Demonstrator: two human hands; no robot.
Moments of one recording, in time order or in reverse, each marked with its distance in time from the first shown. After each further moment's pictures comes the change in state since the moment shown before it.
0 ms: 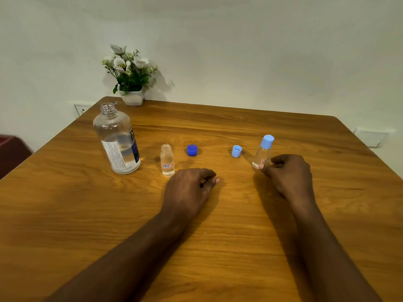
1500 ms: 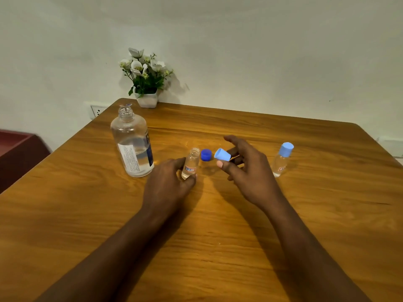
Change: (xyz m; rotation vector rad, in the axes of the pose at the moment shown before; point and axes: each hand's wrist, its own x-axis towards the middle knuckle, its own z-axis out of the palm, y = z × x) left_hand 0.012 -0.044 -0.038 0.031 0.170 -0.104; right_hand -0.033 -0.076 0.042 0.399 -0.317 -0.513
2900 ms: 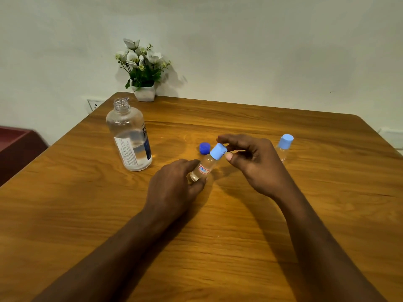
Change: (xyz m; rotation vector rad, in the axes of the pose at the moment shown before) left_hand -0.012 0.005 0.006 0.117 -0.101 0.159; right_hand -0.001 -0.010 -0.019 0.088 -0.117 0.010
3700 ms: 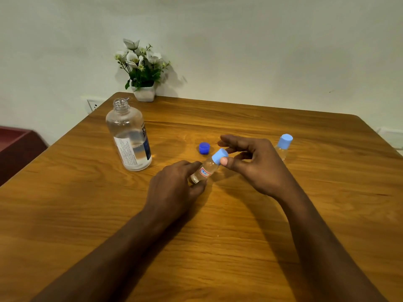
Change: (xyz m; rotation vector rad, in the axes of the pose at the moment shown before) left_hand -0.001 0.002 0.000 0.035 -0.021 0.006; right_hand -0.001 -0.003 -0.005 -0.060 -0.024 0.053
